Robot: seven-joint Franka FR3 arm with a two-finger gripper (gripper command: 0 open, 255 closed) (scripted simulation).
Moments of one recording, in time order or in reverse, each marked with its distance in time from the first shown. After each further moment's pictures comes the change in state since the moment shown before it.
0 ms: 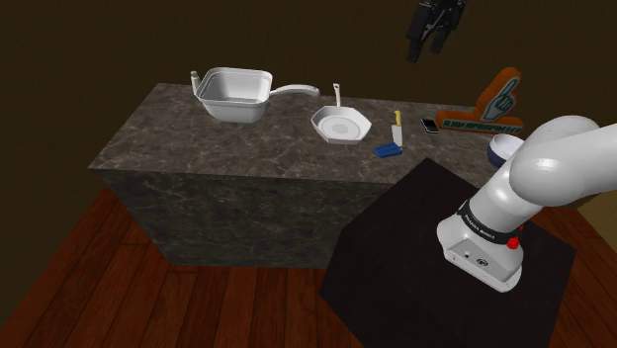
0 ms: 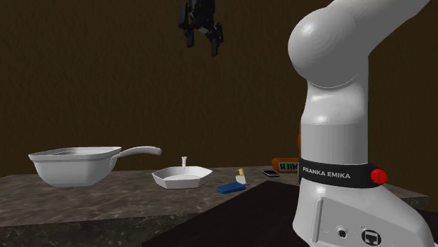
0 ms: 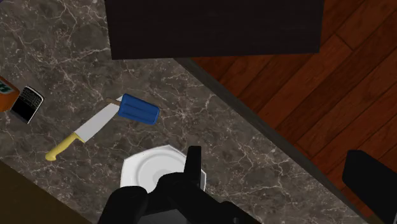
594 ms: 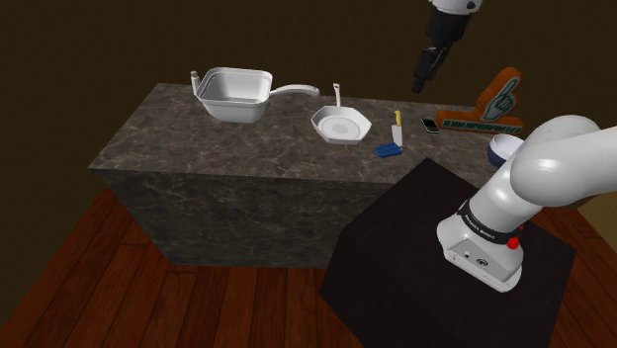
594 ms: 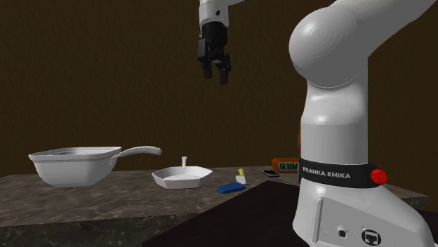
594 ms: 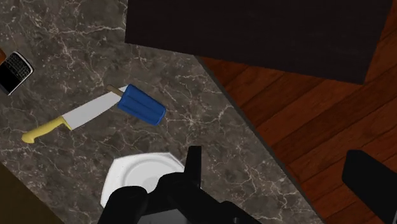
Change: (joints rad) arm 0.016 -0.047 -0.113 -0.229 -0.095 0.177 -0.255
